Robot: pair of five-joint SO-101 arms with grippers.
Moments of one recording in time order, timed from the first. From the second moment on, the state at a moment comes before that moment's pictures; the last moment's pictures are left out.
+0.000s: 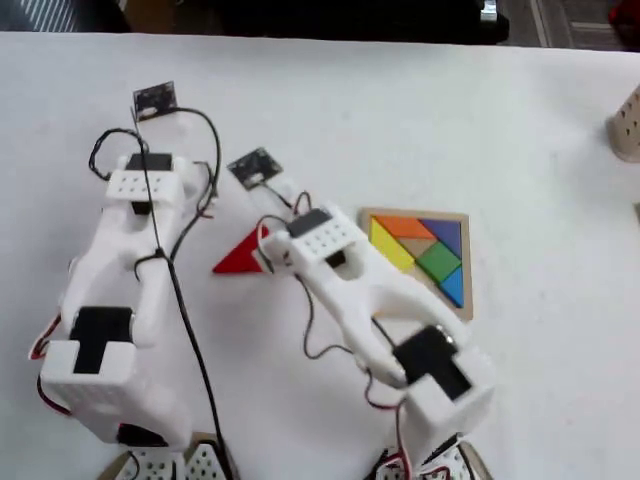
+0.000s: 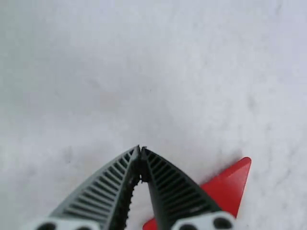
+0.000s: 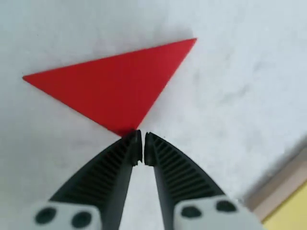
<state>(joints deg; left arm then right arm) -5.0 11.5 12.9 54.5 22.0 -36.1 8.5 22.2 47.9 4.4</state>
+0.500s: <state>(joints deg) -1.6 13.1 12.9 53.1 -5.5 -21.3 -22.3 42.8 47.7 4.8</state>
